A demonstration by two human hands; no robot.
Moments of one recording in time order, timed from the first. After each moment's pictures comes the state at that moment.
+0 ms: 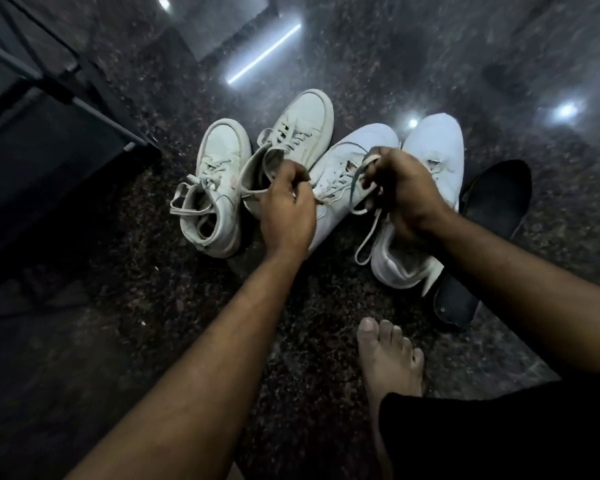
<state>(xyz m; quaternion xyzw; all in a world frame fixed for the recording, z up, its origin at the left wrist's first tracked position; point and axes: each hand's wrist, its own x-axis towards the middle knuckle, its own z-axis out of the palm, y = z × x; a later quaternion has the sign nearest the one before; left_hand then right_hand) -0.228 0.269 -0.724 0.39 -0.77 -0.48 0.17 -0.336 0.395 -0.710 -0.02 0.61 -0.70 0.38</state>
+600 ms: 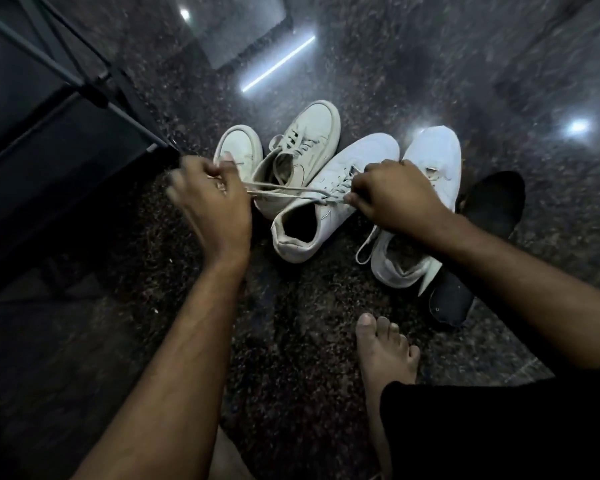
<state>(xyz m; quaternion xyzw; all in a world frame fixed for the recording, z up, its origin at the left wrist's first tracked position) -0.182 0.213 -0.670 0.51 -0.77 -0.23 0.30 -0.342 0.398 -0.693 -0.50 0.86 -0.05 0.11</state>
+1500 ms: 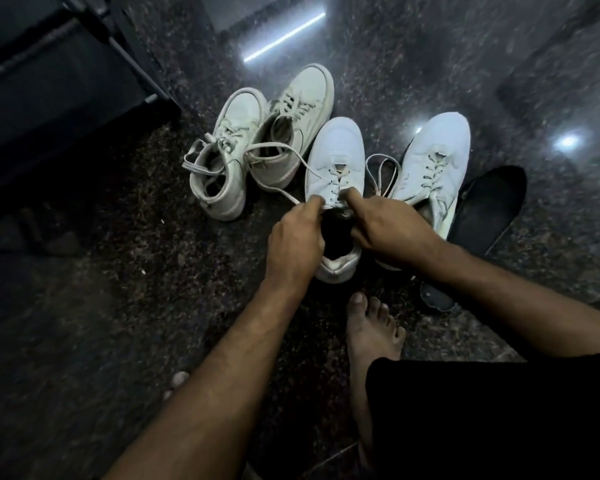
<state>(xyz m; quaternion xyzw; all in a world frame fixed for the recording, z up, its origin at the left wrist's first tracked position) -0.156 0.312 -0.722 0.32 -0.90 -0.28 0.04 -0.291 0.426 -0.719 -0.56 0.80 -0.11 0.19</state>
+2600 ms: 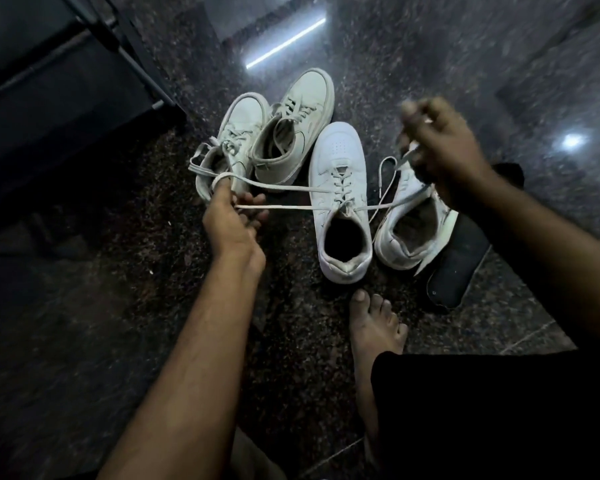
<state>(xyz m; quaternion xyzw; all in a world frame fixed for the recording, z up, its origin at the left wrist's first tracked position) -0.141 0.252 -0.689 0.58 -0.29 -0.70 0.29 -0.358 0.417 -0.663 -0.17 0.71 -0.60 0.33</state>
